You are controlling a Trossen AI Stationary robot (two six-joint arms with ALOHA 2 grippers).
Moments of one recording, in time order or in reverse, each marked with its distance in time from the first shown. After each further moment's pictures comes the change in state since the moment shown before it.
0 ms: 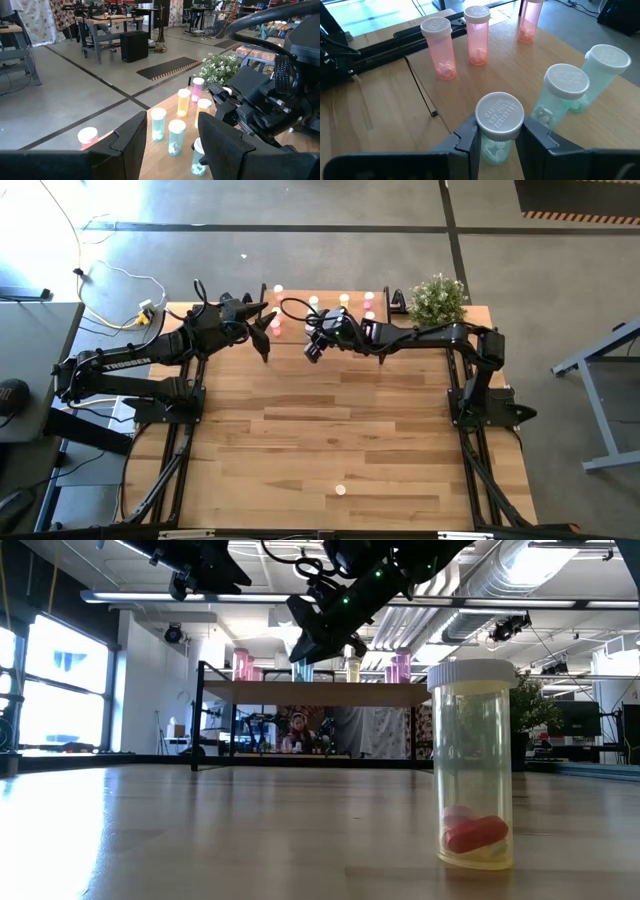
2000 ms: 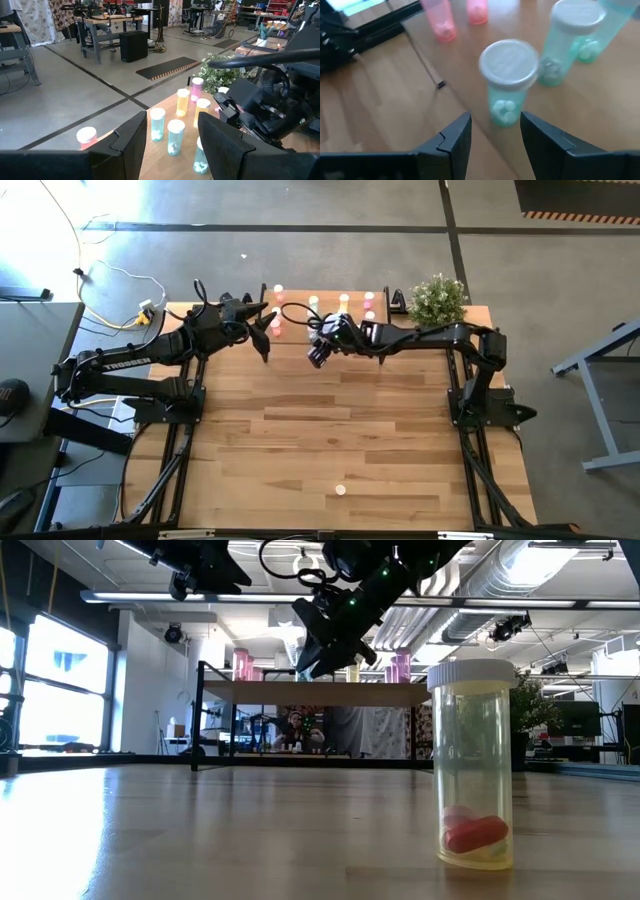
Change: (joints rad) left arm 0.000 0.000 0.000 0.000 0.003 0.000; right arm 0.014 -0.017 -0.002 -0.137 -0.029 0.131
